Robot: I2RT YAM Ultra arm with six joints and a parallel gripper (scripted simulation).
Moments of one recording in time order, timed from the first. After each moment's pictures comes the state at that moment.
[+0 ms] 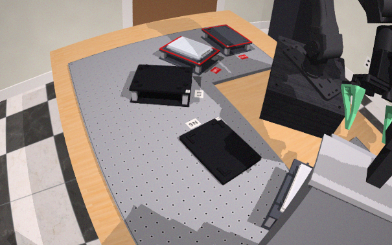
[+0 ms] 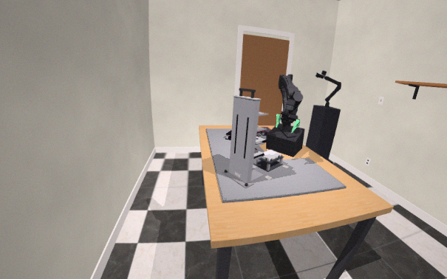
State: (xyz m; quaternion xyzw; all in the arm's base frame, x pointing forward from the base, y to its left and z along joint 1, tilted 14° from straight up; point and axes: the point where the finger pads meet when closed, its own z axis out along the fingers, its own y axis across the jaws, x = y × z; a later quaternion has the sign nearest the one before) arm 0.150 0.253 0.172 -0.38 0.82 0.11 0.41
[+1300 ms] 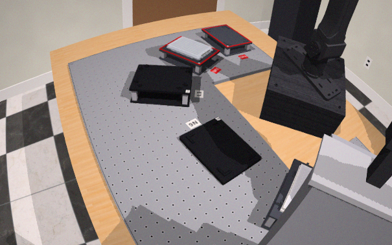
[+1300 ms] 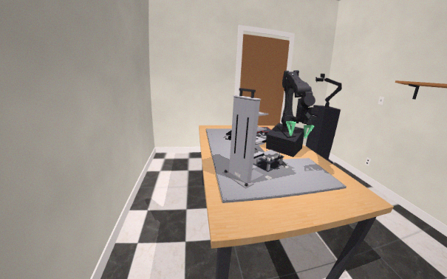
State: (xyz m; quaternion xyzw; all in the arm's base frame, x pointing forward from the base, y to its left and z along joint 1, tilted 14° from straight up) arm 0.126 0.371 0.185 -0.70 0.67 0.03 0.26
